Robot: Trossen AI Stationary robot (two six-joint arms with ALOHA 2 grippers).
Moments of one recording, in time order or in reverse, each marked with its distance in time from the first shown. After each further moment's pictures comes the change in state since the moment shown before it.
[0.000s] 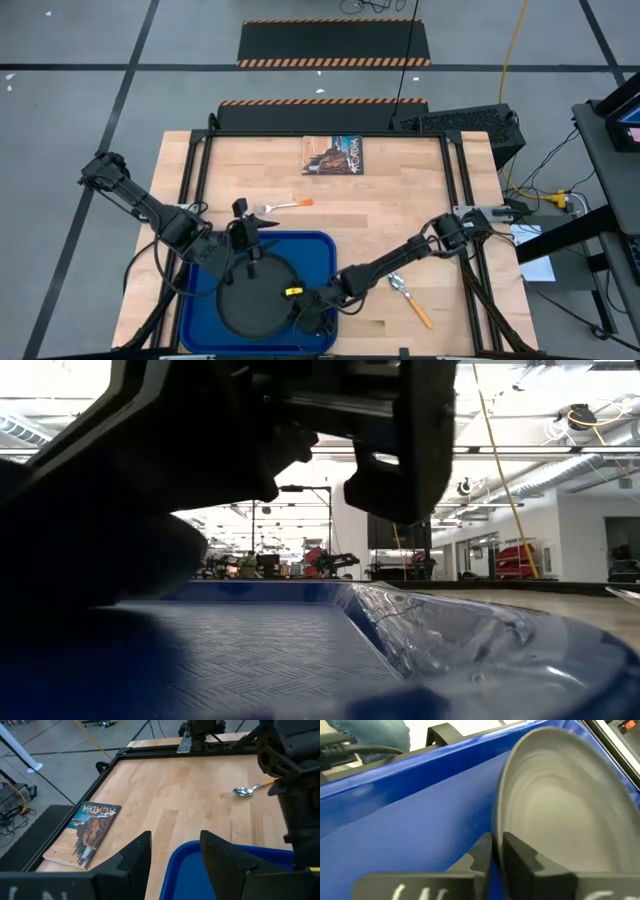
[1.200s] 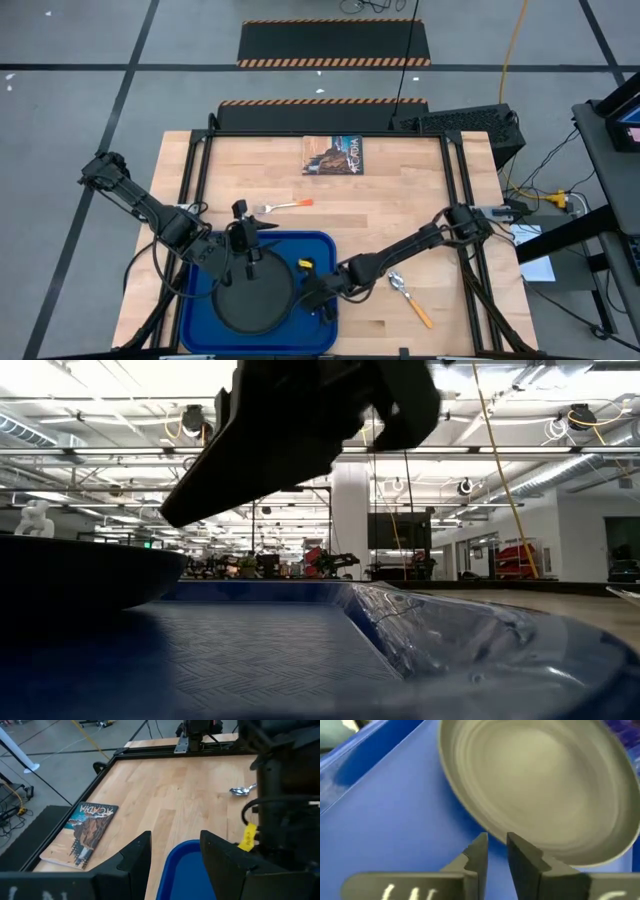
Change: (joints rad) left arm -0.010 0.000 0.000 0.000 0.001 -0.007; right arm -0.033 -0.130 -0.111 -0.119 0.161 0.370
